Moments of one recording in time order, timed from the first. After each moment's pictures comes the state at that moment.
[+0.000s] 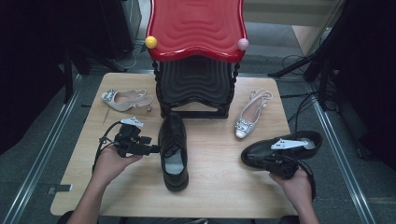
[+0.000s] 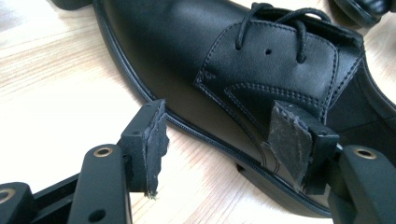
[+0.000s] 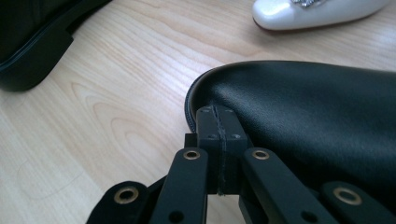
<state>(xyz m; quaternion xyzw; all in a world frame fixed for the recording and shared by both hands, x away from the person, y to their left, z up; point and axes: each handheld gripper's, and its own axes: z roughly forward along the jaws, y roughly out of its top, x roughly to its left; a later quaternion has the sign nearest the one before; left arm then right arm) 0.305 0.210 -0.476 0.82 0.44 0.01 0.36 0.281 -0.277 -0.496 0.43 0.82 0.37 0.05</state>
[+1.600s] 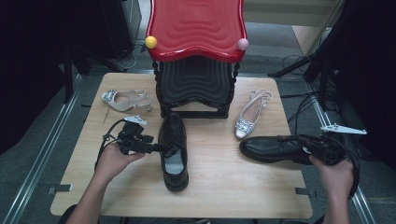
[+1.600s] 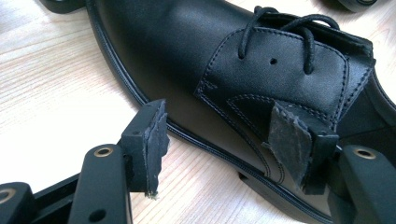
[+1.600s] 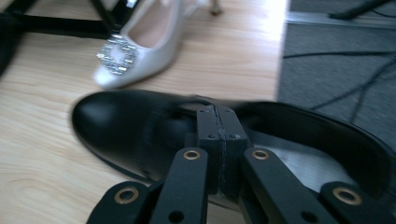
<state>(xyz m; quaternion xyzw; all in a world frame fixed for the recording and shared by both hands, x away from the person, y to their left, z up) 0.315 0.205 -0.478 0.82 0.44 0.00 0.36 0.294 -0.374 -0.434 0.56 0.73 0.35 0.18</state>
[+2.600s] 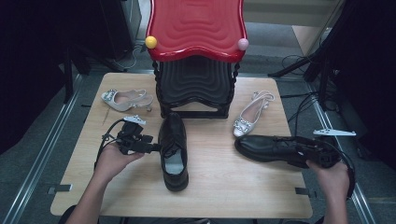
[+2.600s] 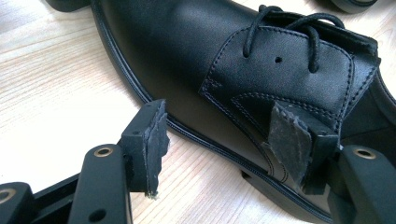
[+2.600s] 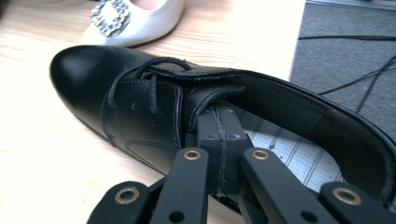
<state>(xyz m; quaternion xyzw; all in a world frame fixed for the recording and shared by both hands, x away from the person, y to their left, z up) 0.315 0.207 -0.478 0.82 0.44 0.00 0.36 0.297 -0.370 -0.455 0.55 0.75 0.32 0.15</state>
